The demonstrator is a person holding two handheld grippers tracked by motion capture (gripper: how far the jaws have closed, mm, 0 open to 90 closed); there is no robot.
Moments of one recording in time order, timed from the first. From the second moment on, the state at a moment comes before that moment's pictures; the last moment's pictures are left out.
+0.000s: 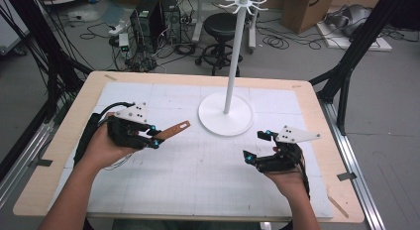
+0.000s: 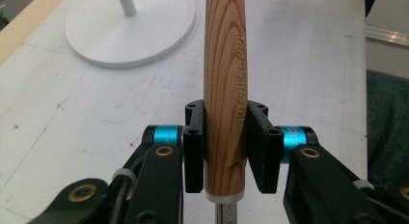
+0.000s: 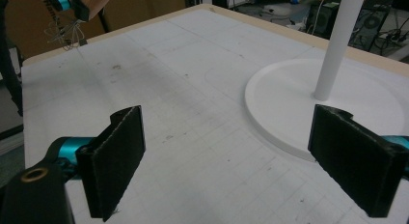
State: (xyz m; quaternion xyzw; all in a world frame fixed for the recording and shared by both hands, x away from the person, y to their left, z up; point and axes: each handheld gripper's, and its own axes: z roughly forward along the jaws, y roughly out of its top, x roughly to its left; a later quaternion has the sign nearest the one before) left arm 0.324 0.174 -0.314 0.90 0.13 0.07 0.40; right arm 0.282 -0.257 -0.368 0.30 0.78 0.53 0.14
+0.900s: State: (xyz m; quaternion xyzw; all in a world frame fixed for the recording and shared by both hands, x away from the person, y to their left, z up) left arm 0.348 0.163 -0.293 0.86 0.14 0.06 0.48; right arm 0.282 -0.256 -0.368 0.29 0.78 0.54 0.14
